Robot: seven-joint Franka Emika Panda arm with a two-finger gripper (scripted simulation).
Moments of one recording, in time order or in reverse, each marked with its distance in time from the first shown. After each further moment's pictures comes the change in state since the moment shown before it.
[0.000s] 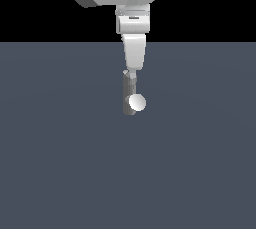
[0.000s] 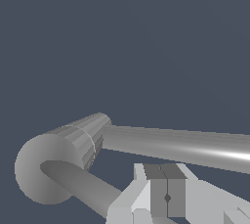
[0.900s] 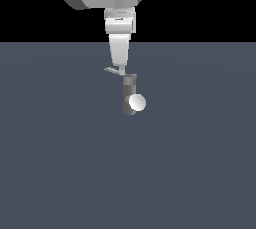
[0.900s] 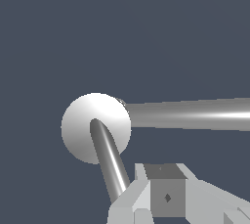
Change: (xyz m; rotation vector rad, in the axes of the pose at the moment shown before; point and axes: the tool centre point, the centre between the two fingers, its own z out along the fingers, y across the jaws) arm -0.032 -0.037 0.000 -0.011 0.009 0.028
